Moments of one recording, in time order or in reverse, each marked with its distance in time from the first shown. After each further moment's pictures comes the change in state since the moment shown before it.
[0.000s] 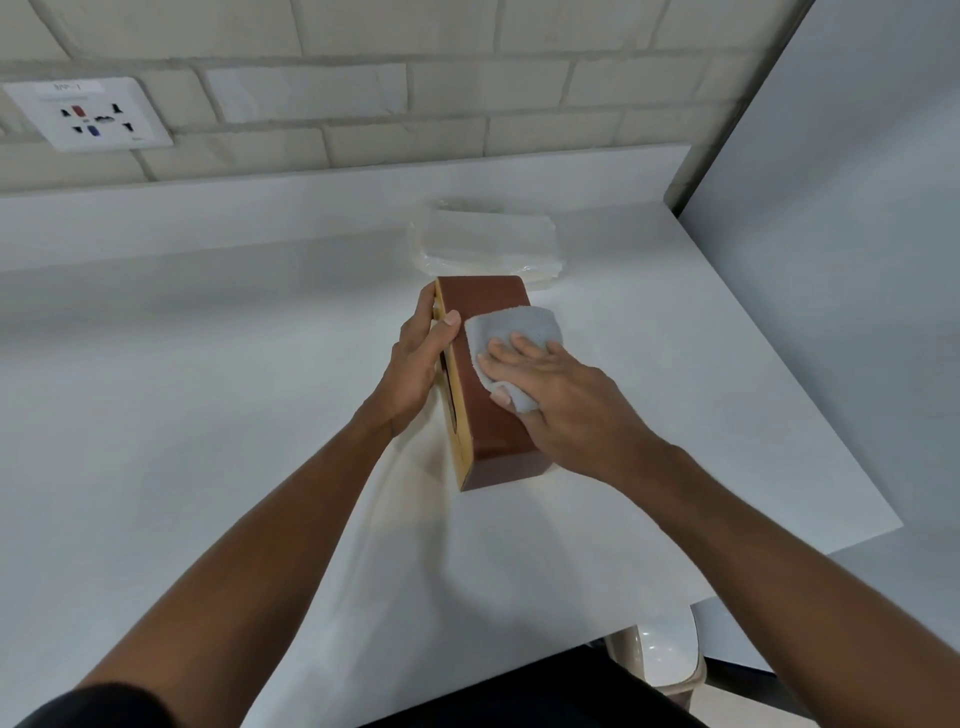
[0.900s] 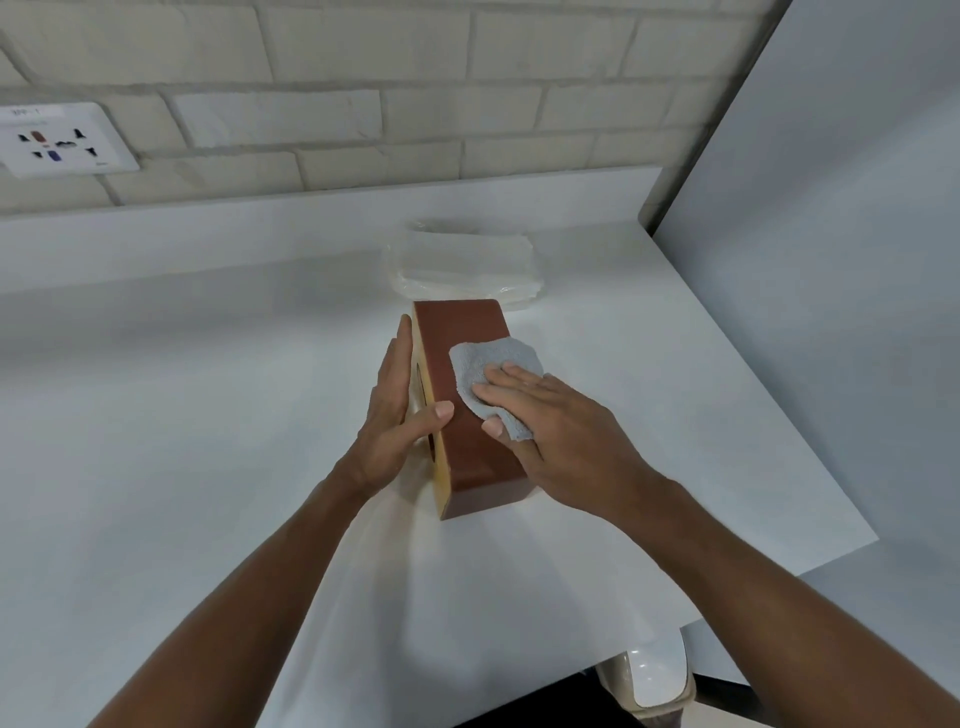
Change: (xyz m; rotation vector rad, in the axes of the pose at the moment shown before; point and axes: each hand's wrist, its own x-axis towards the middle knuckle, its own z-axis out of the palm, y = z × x) left_hand -0.030 -0.019 -0.004 0.202 -0.078 0.091; right_hand -0.008 0.012 0.004 -0.044 0.115 0.007
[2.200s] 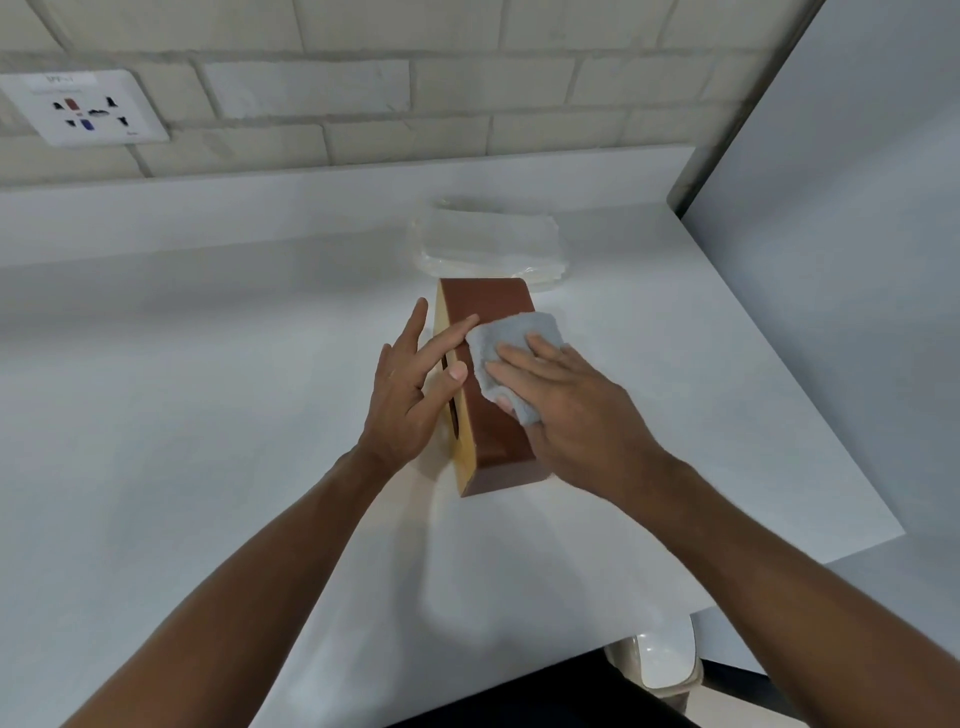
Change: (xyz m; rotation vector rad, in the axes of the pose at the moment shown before) left_hand -0.004 0.001 0.000 0.230 0.163 0.100; right_hand 0.006 -0.019 -0.006 -0.187 -0.070 -0.033
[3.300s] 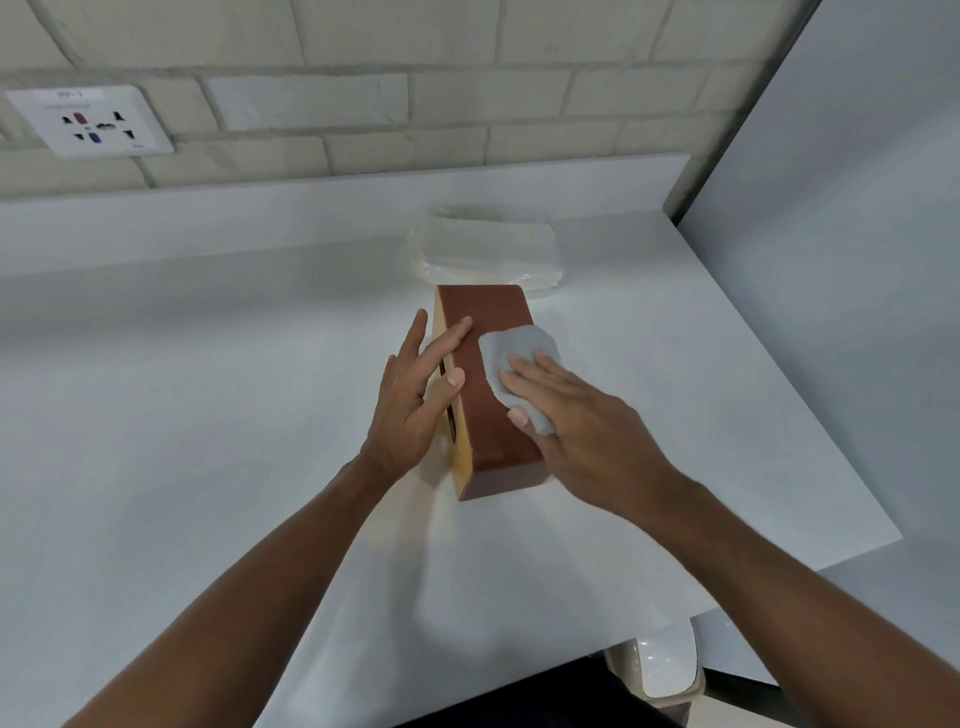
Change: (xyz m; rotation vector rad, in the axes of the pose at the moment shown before) left_hand -0.004 0.008 0.003 -0.116 -0.028 -0.018; right_hand -0.015 0.010 0.010 0.174 0.047 0.086
